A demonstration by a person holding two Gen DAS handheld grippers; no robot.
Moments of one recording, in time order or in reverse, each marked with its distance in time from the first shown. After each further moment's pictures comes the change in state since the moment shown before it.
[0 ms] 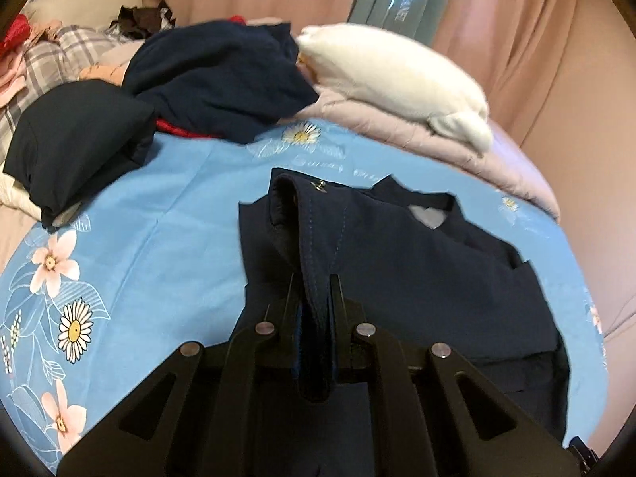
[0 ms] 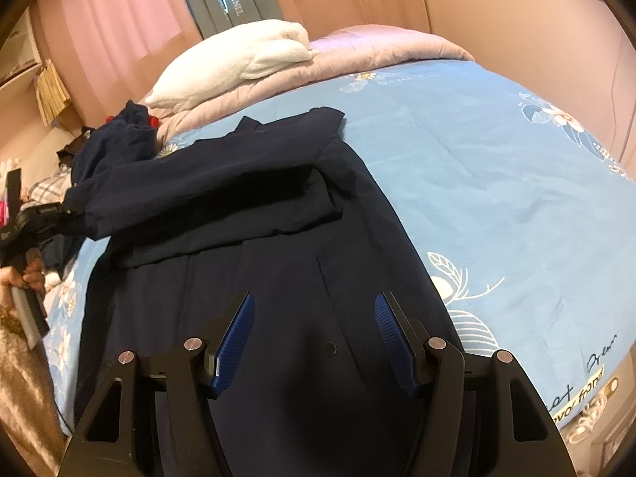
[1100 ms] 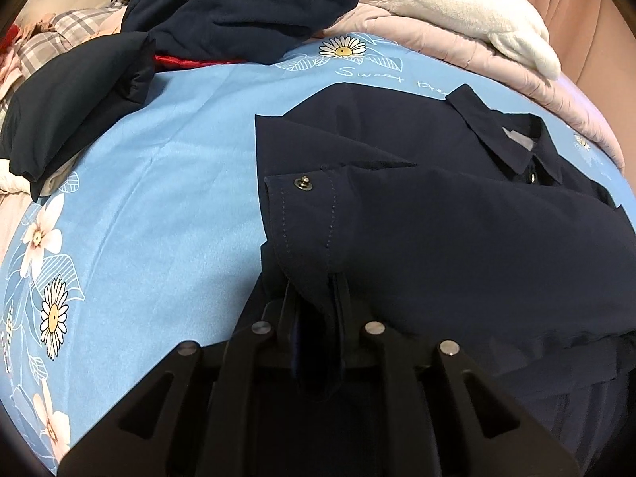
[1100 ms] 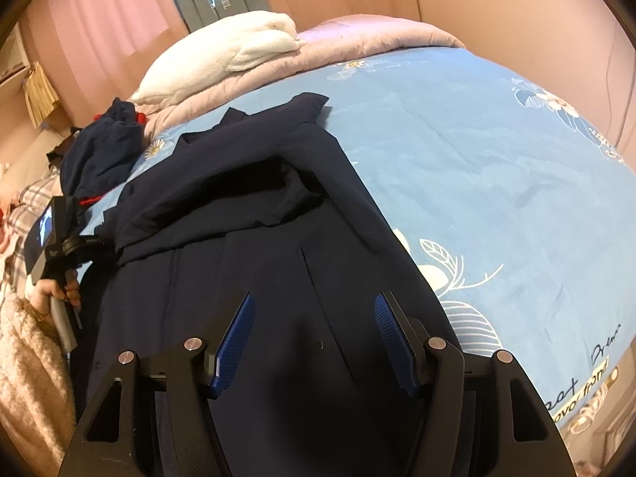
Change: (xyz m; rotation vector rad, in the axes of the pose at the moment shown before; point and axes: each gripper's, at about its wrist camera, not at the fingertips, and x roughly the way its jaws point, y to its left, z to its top) left arm 0.097 0.013 -0.033 0.070 0.168 0.204; right arm 0.005 -0.004 -0.003 0.032 0.031 -0.030
